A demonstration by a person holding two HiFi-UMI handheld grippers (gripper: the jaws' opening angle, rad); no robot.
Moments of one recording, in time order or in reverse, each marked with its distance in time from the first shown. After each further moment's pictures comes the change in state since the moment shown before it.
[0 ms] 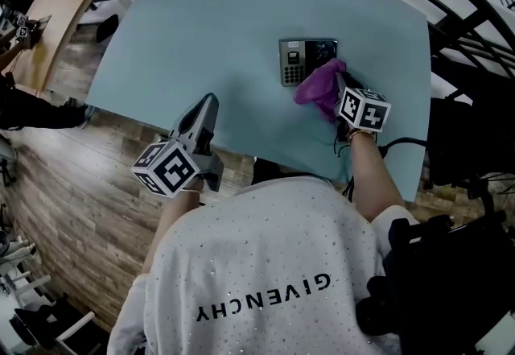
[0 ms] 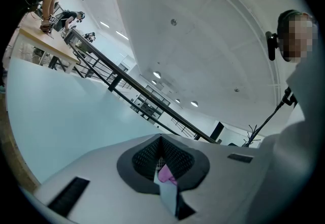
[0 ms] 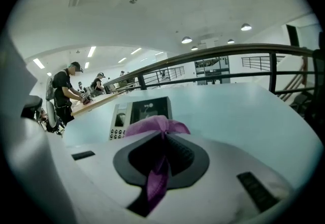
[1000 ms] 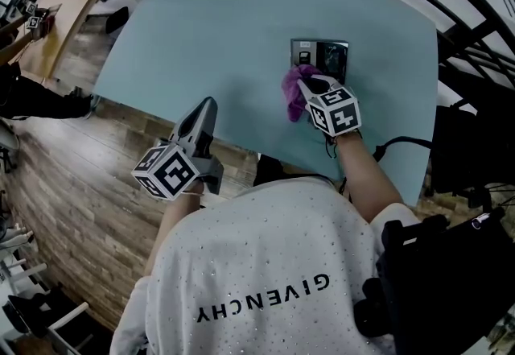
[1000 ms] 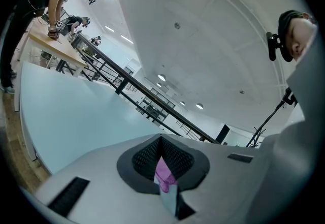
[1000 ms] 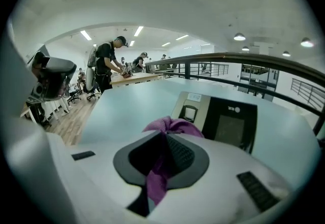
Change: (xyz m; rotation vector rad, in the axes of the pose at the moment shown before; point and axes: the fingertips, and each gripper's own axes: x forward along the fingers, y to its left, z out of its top) left arm -0.028 0.010 -0.001 -0.016 -0.033 0.062; right arm 0.018 0.130 -0.026 -0.423 0.130 0.325
